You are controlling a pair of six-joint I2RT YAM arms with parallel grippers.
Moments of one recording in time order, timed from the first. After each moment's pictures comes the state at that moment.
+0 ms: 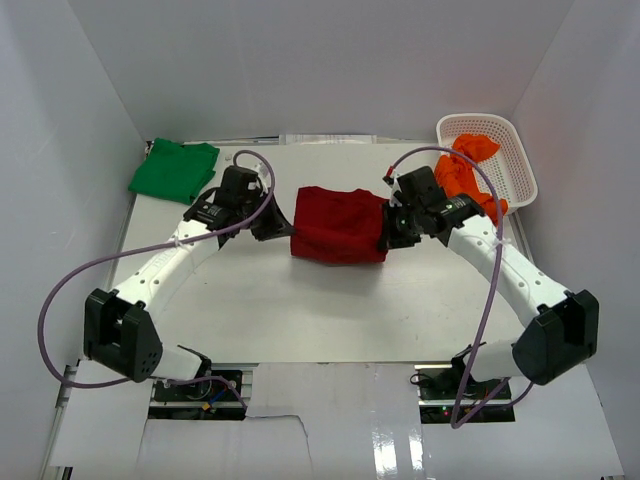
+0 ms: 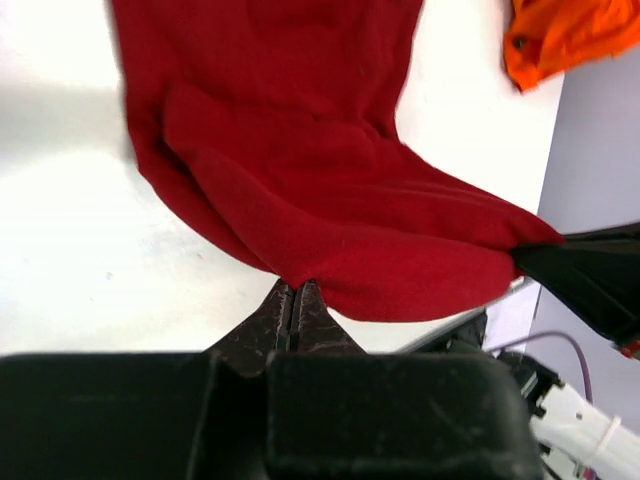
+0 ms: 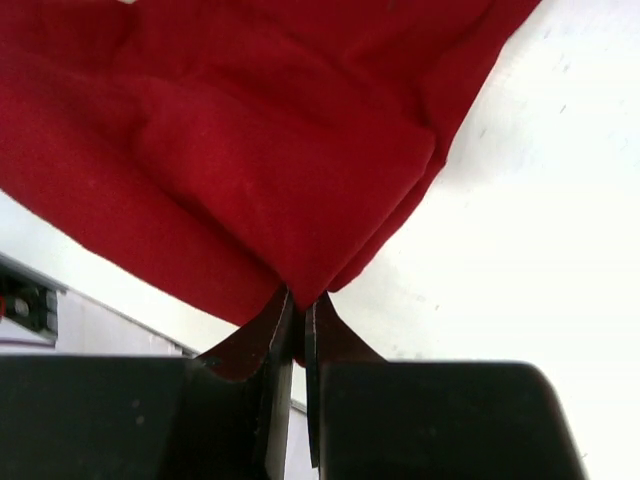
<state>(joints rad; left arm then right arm) -0.45 1.38 1.15 -0.54 0.27 -0.71 0.53 1.35 1.20 -0.82 -0.18 0.31</state>
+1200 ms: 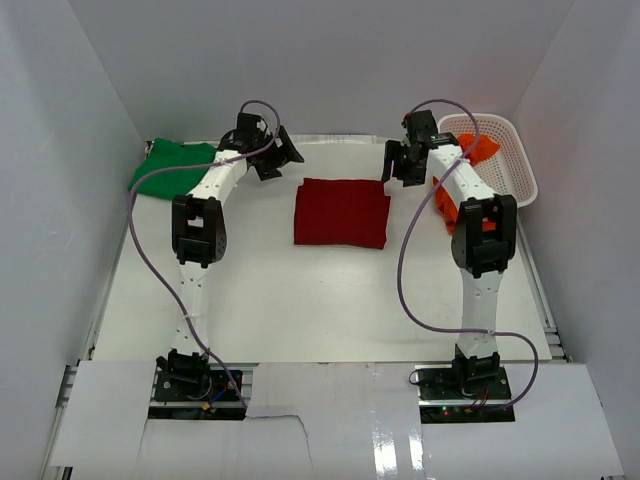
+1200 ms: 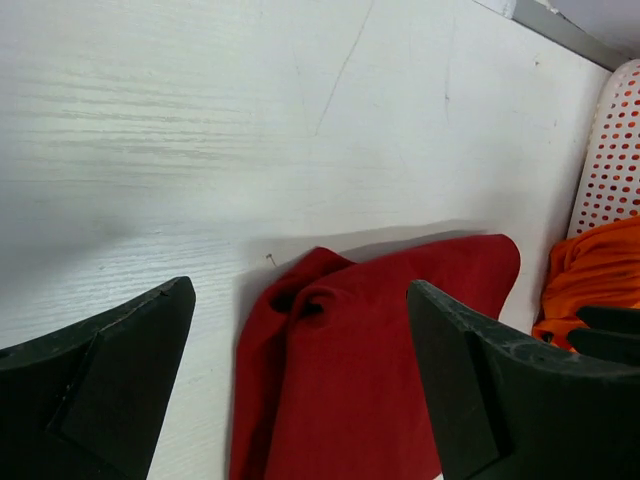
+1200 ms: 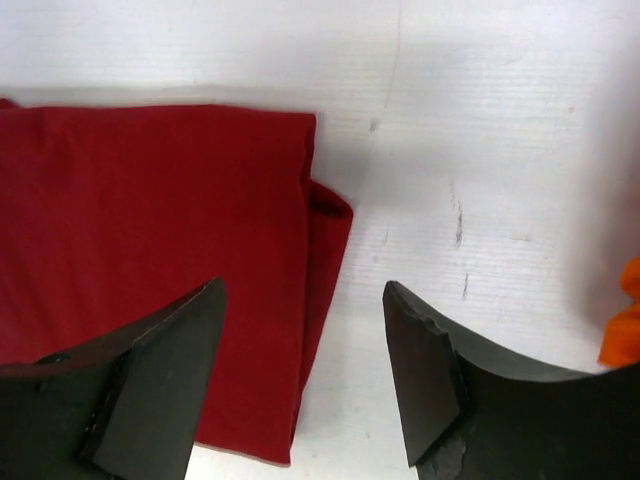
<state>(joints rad) -0.21 2.48 2.25 -0.51 0.35 -0.63 0.23 2.20 2.01 -0.77 -0.11 0.26</state>
